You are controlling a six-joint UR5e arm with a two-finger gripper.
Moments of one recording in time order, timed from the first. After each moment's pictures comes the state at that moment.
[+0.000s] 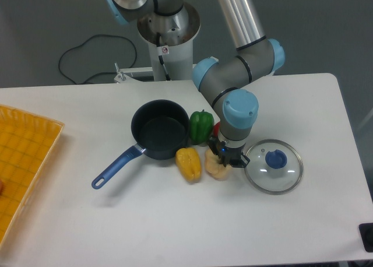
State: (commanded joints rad) arm 2.59 -2.02 -1.78 -0.91 1.52 1.19
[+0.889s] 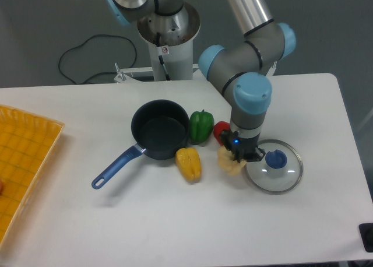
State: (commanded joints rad) arm 2.65 -1.96 -1.68 -0.98 1.57 1.19
